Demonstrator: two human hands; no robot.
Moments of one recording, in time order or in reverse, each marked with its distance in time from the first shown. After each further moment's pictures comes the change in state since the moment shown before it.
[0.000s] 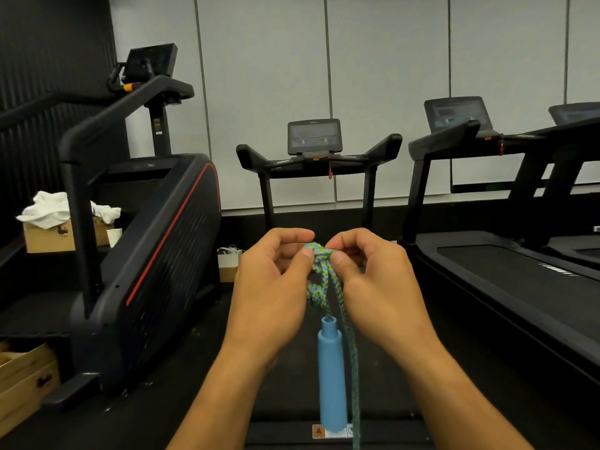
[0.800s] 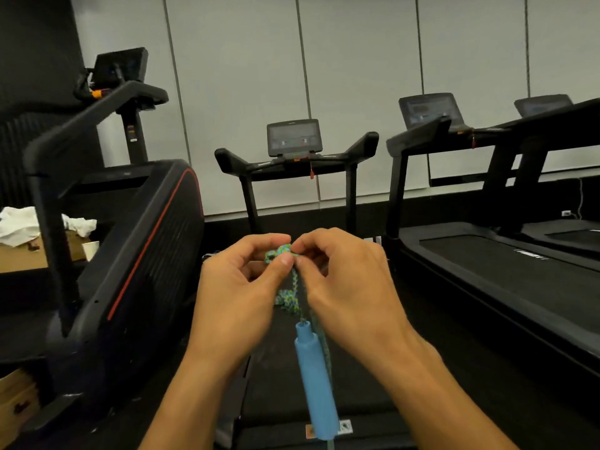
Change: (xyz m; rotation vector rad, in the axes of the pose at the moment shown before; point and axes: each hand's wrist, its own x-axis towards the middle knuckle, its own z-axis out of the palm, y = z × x) left_hand -0.003 0.005 -0.008 0.022 -0.068 0.047; right_hand -0.007 -0.016 -0.005 -0.297 -0.005 -0.221
